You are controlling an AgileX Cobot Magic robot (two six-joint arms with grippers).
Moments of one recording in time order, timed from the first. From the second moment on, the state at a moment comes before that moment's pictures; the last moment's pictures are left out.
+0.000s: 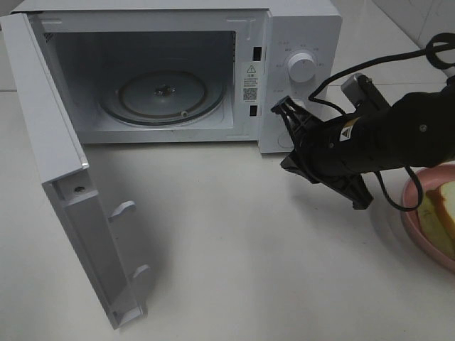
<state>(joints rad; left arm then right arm) 0.03 0.00 -0.50 -0.06 1.05 0.07 0.48 1.69 -0.72 0.15 -0.14 0.99</state>
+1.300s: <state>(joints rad) 0.03 0.00 -0.50 -0.06 1.05 0.07 0.40 1.45 -0.77 -0.03 0.66 0.14</state>
